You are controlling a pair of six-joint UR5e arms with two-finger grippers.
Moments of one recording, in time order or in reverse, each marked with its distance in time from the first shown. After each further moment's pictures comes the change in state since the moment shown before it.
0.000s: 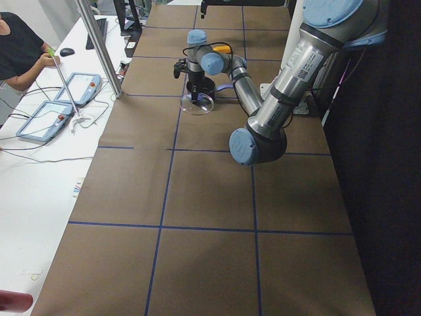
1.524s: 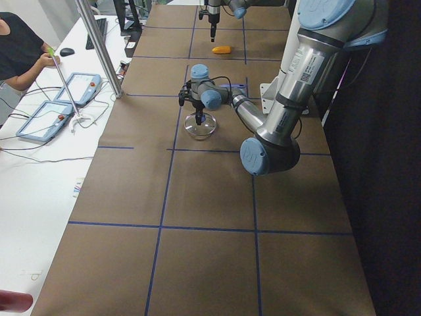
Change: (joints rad) left arm 0.073 0.116 0.196 -0.402 0.005 -0.133; right arm -0.308 -0.026 0.041 0.027 -0.187 0.173
